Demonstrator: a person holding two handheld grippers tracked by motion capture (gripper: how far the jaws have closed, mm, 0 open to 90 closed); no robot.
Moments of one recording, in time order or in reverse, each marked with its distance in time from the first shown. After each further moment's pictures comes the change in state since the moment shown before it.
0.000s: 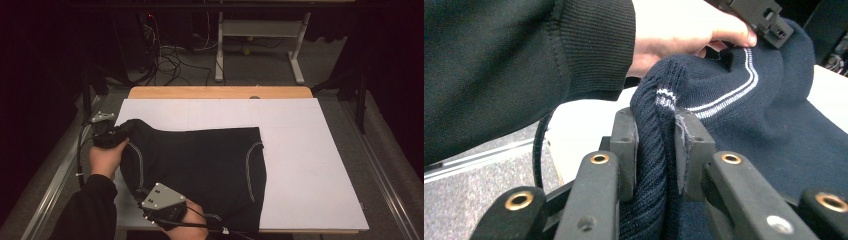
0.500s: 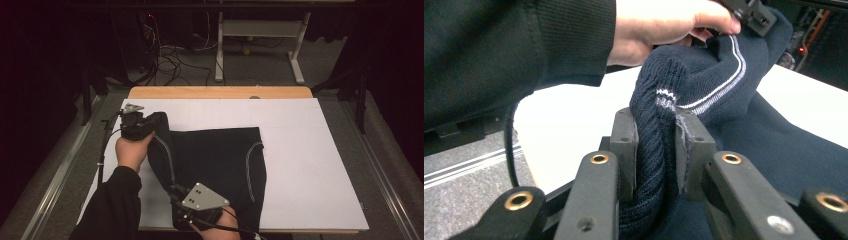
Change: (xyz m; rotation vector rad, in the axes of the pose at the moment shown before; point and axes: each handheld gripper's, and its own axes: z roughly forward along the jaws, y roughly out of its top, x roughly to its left) left arm -0.074 0.027 0.026 -0.017 -0.052 0.066; right arm -0.035 -0.032 -0.060 -0.037 -0.102 0.043
